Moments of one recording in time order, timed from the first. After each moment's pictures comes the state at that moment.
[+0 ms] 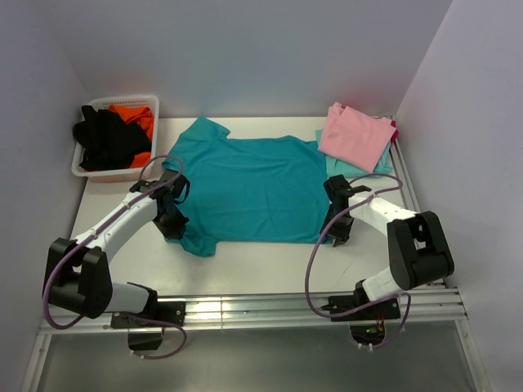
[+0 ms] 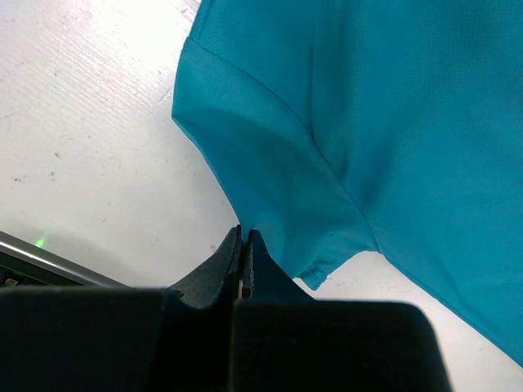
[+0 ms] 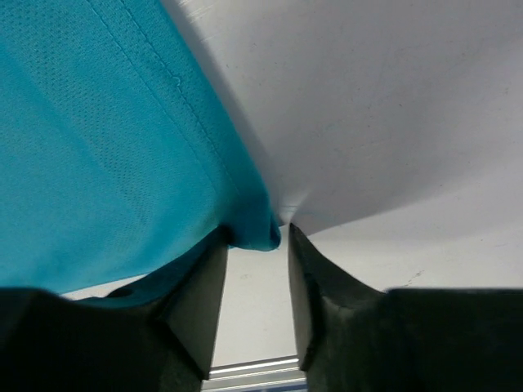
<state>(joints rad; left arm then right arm) -0.34 1.36 0.92 -0.98 -0.18 -1.03 0.25 1.48 0.76 -0.74 0.06 0.72</state>
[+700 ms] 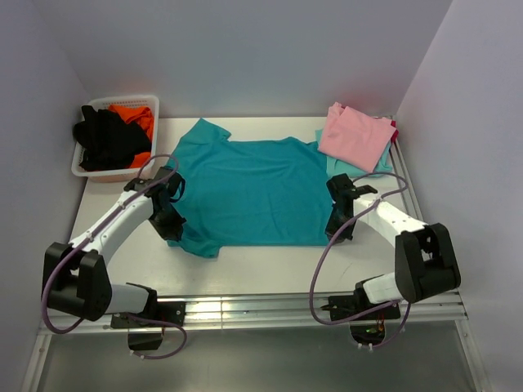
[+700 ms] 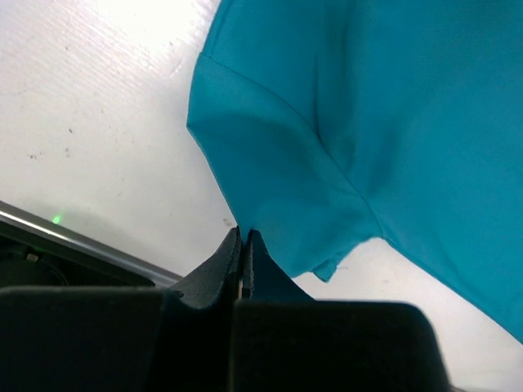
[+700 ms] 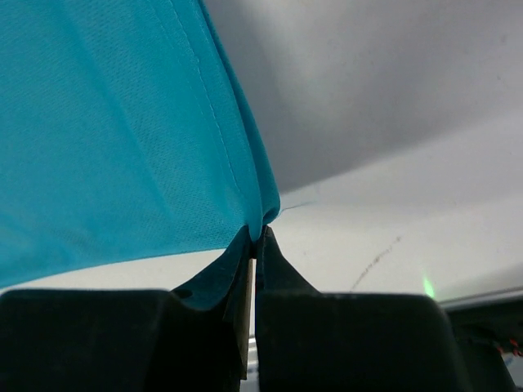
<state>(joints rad) -0.30 1.34 0.94 -1.04 -0.12 -0.98 0.25 1.39 0.77 -0.82 0.07 0.71</state>
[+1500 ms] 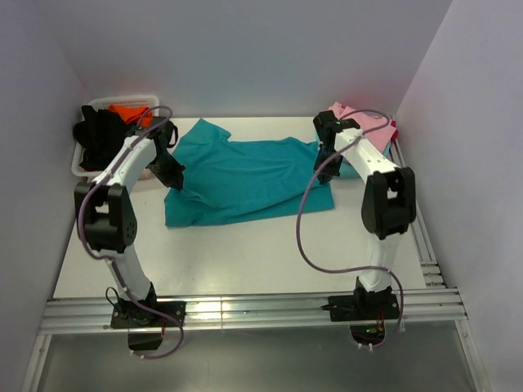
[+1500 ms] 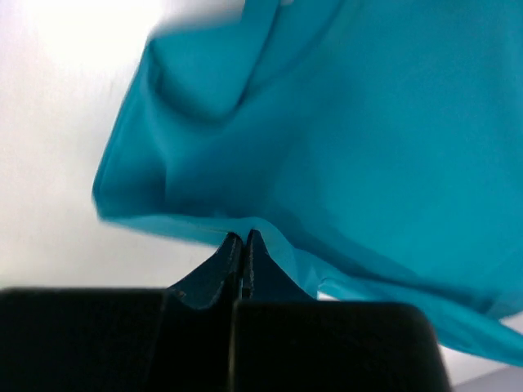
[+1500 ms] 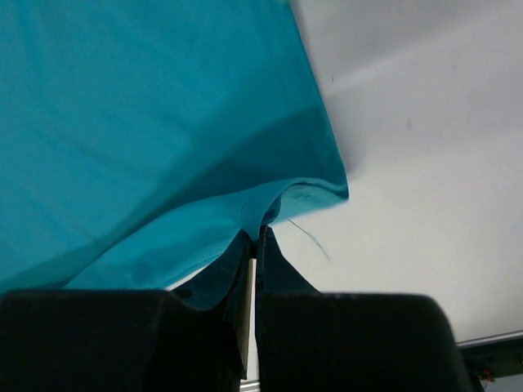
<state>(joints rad) -0.15 1.78 1.51 -1.07 -0.04 -0.90 0.22 1.87 1.59 -1.07 0.15 0.61</state>
